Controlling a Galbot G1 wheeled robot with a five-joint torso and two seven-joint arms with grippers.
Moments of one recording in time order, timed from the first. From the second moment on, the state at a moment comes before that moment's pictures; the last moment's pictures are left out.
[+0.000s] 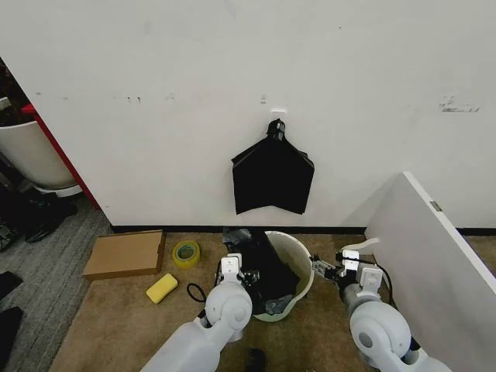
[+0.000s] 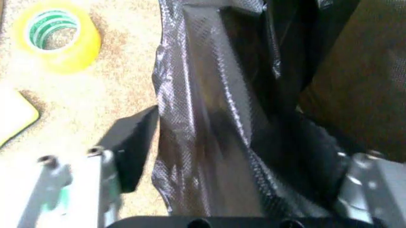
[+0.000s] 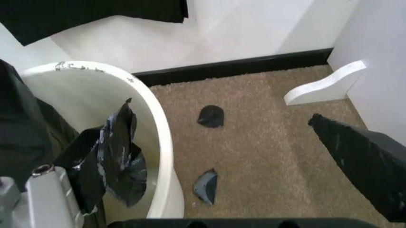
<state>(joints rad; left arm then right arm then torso) 1.01 -1.31 0.15 -1.82 -0.93 0.62 -0.95 -1.36 1.06 0.26 2.11 0.77 -0.50 0.65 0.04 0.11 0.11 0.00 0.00</state>
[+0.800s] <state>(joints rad) 1.00 -1.32 0.14 -1.79 -0.94 0.62 -0.95 -1.37 1.05 0.25 2.11 0.77 -0.49 0.65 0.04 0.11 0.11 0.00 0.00</state>
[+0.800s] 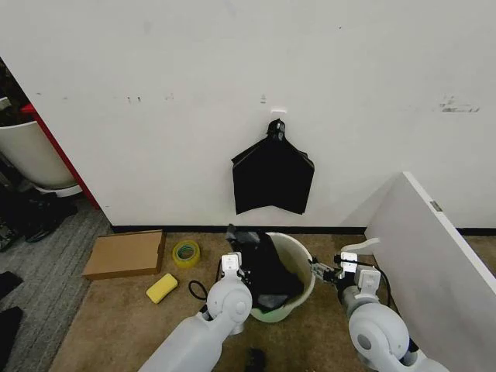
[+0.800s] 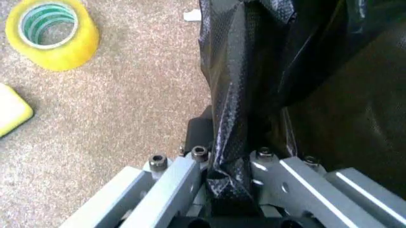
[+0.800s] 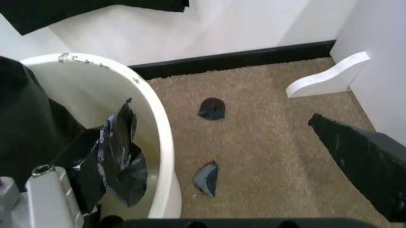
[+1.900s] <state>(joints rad) 1.05 -1.21 0.12 -1.95 -0.82 0.54 -0.76 -1.26 0.93 0.09 2.29 0.57 -0.57 0.24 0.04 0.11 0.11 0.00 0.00</state>
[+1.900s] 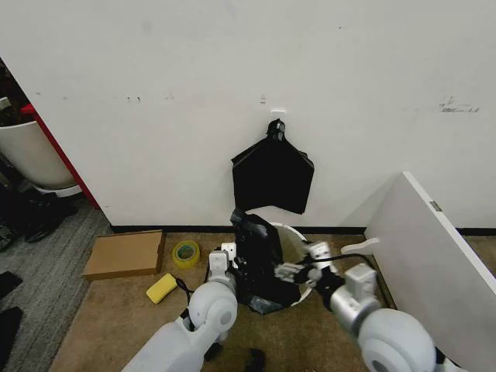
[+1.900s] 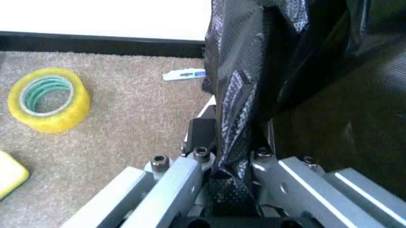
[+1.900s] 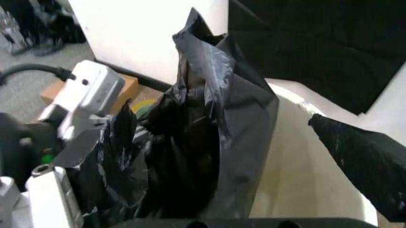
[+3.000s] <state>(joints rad) 1.15 -1.15 0.06 -2.01 -0.82 0.55 -0.74 -0.96 0.99 -0.21 2.07 0.62 -0.56 0.39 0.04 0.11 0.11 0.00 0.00</state>
